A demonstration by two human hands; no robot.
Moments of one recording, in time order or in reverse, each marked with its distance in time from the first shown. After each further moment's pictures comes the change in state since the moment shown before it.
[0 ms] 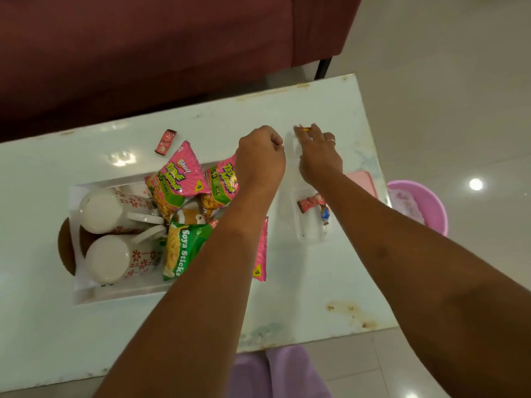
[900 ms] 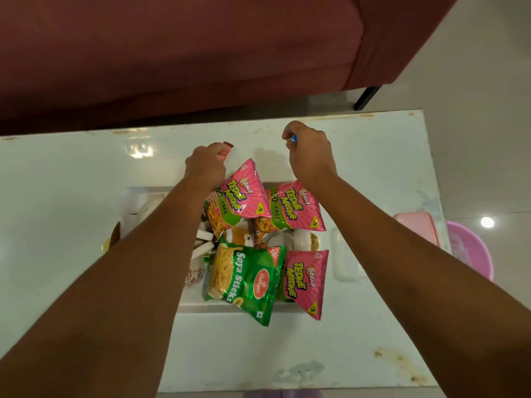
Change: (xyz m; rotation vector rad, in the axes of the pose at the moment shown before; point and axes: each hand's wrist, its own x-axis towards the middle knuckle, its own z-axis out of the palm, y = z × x) left_hand 0.105 -0.171 -0.099 0.297 -0.216 -0.241; right_hand 0.033 -0.145 -0.003 0.311 0.168 -0.159
